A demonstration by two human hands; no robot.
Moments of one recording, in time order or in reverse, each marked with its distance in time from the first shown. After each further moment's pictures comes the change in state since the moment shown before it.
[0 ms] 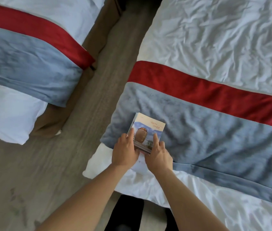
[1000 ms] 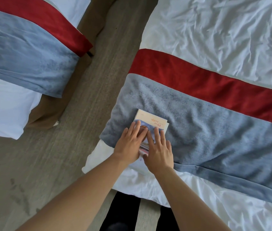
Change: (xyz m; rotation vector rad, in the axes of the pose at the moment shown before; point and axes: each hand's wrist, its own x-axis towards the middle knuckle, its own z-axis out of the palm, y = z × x) left_hand 0.041 -0.011 0.008 0.383 -0.245 0.336; right_hand 0.020 -0.004 0.011 -0.337 -0.039 -0.235
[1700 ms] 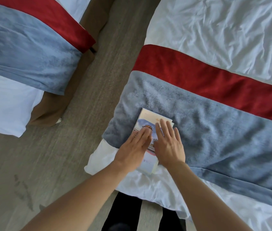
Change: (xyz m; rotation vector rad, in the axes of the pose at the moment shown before) left_hand -0.013 0.003 0.013 0.138 -0.012 0.116; right_hand 0.026 0.025 -0.006 -0.064 0.195 -0.125
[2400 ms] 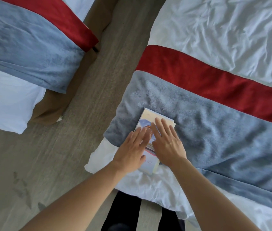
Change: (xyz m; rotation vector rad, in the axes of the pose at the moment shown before) left_hand -0.009 -0.009 0.013 -0.140 0.048 -0.046; right_hand 0.008 0.001 -0.005 -0.049 -0.123 -0.156
